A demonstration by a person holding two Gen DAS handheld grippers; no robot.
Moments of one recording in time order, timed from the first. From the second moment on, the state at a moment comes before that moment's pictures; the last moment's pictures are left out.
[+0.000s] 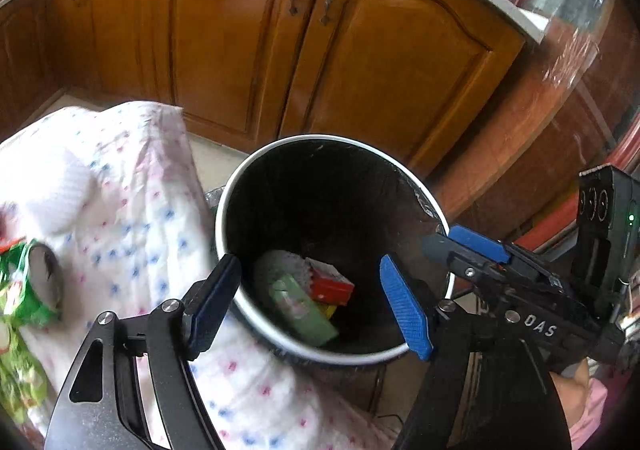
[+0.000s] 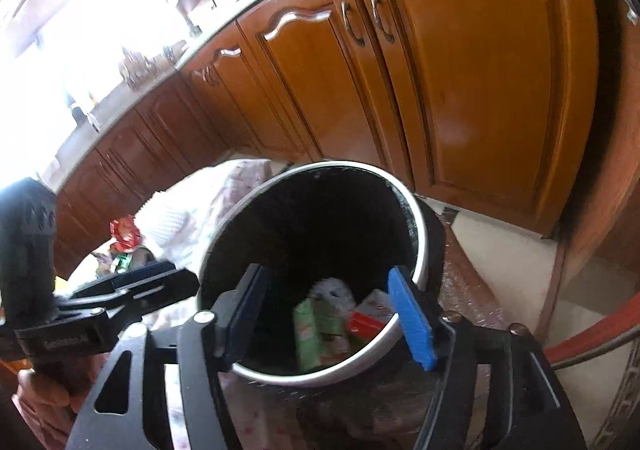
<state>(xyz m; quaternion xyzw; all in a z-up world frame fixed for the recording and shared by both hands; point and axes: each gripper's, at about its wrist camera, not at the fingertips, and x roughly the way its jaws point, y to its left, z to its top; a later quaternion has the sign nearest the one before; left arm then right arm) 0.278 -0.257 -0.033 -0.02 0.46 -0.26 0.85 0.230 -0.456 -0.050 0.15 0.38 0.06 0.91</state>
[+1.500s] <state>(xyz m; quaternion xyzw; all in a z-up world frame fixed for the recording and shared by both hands) 0.160 0.036 -0.044 -0.17 0.41 -0.04 0.90 0.219 -0.254 -0.065 0.14 0.40 0.20 0.89</state>
